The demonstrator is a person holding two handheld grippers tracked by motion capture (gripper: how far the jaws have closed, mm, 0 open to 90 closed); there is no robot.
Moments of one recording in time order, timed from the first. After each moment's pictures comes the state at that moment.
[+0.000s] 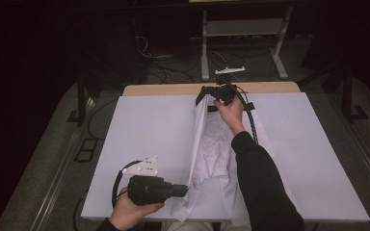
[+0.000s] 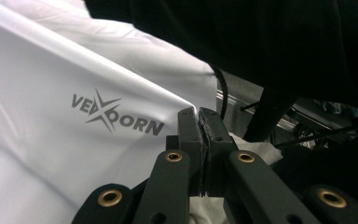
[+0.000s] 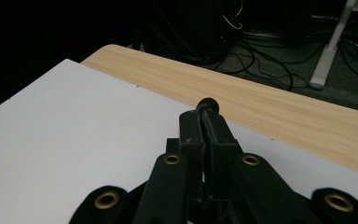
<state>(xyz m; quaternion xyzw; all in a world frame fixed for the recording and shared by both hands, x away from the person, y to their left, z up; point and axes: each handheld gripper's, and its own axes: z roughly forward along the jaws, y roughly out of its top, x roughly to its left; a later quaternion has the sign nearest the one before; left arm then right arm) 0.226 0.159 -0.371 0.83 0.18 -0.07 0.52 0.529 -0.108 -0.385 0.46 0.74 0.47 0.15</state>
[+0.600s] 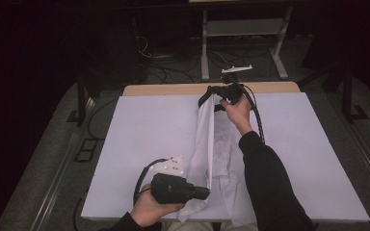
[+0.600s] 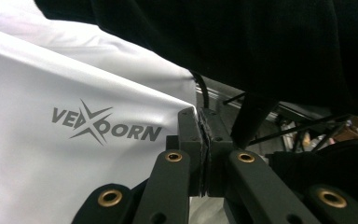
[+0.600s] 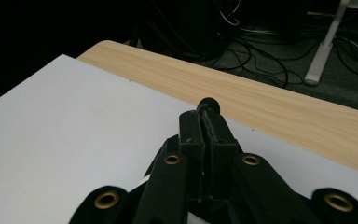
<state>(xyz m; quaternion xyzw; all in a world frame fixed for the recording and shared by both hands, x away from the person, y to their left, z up) 0.233 0.110 -0.374 0.84 0.15 -0.10 0.51 0.525 -0.129 -0.379 0.46 0.74 0.46 0.15</state>
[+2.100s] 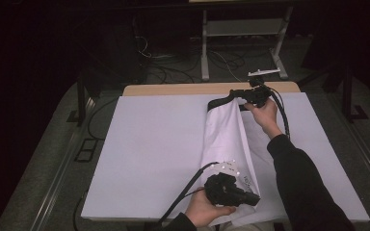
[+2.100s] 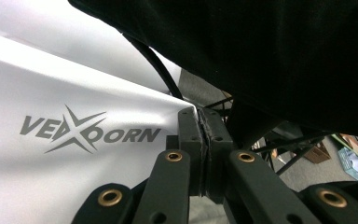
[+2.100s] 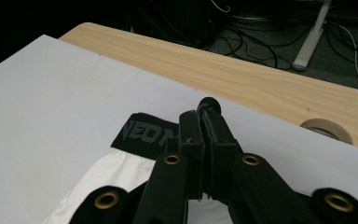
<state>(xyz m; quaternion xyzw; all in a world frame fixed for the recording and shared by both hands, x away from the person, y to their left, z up) 0.238 -0.011 -0.412 0.83 0.15 -0.18 0.51 0.516 -0.212 -0.387 0.47 0.75 0.45 0.14</state>
